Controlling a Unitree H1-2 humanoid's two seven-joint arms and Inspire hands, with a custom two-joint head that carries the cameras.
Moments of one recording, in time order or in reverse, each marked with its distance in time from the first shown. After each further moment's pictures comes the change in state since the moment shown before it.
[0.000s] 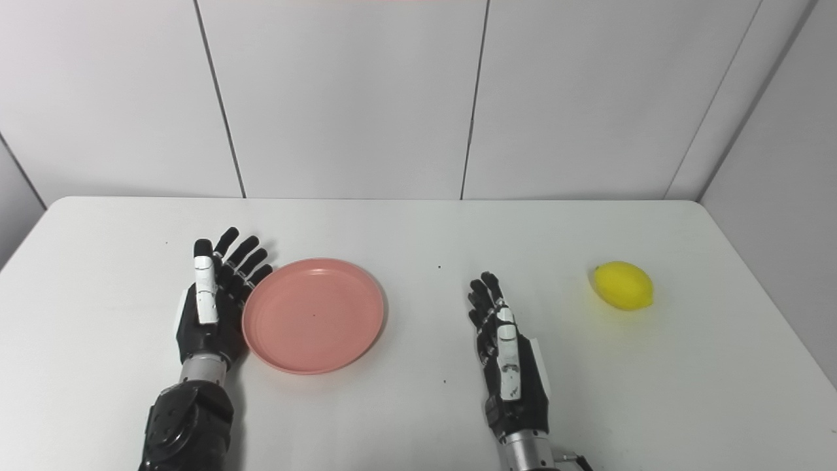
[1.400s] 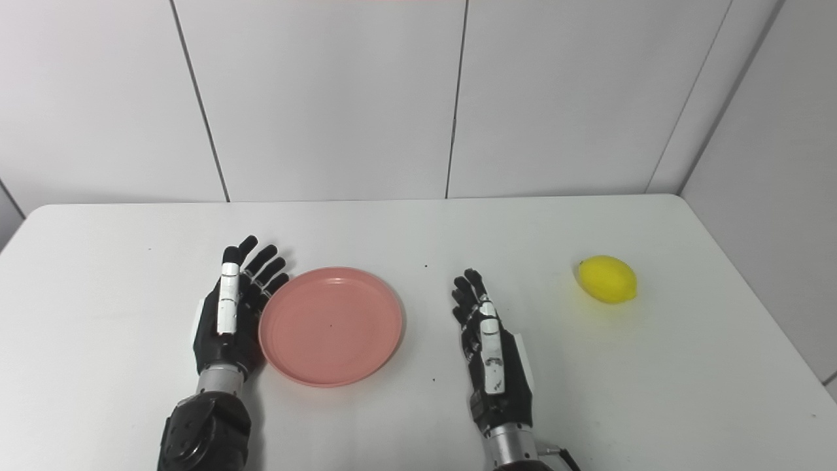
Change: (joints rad) left arm 0.026 -0.067 -0.046 -0.033 0.033 0.017 0.021; right arm -0.008 0.032 -0.031 0.009 0.004 -0.001 -0.044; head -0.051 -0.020
